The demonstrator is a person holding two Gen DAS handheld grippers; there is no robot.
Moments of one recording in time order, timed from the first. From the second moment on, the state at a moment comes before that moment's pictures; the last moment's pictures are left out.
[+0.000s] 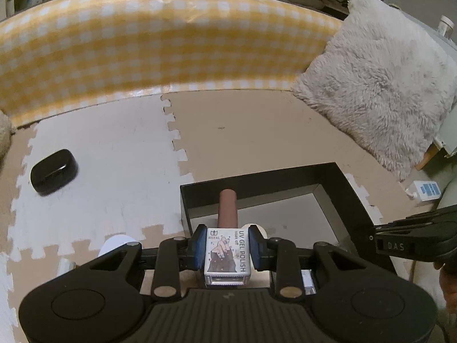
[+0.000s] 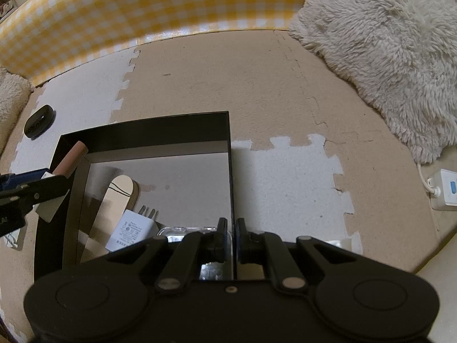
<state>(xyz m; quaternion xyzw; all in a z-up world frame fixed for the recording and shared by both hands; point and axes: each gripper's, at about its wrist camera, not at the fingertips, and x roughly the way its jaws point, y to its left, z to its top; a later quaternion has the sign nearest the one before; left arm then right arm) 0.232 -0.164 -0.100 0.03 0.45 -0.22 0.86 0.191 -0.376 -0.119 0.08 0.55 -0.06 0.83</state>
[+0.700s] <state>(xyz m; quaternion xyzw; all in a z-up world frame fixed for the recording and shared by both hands) 0.231 -0.173 -0.112 0.04 0.45 -0.21 0.87 0.193 -0.375 -0.120 0.08 0.55 -0.06 0.83</state>
